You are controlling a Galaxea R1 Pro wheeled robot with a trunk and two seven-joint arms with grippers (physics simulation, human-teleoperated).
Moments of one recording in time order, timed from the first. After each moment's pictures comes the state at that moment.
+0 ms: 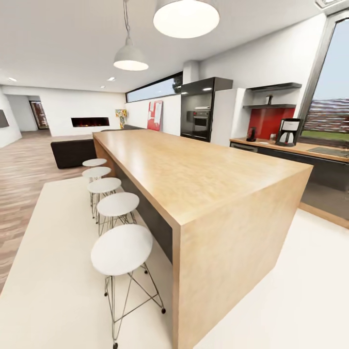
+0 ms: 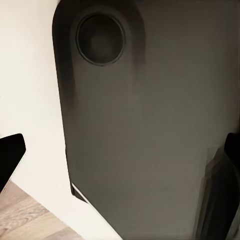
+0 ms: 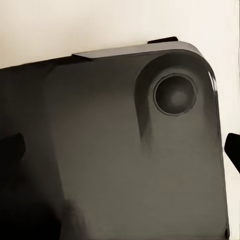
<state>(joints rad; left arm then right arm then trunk) 0.00 0.00 0.00 -0.01 -0.01 0.01 -0.02 0.14 0.06 -0.13 -0.31 -0.04 -0.03 0.05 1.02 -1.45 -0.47</state>
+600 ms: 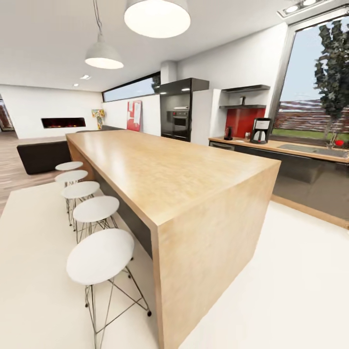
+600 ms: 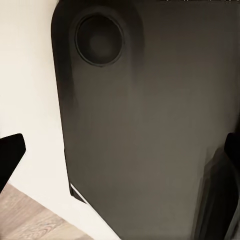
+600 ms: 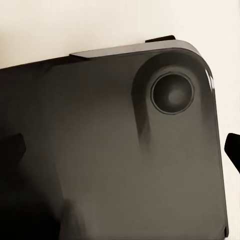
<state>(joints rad) 0.00 -0.01 0.00 -0.01 -0.01 0.01 -0.02 0.14 0.06 -0.14 -0.31 -0.04 -0.03 0.05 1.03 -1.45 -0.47</state>
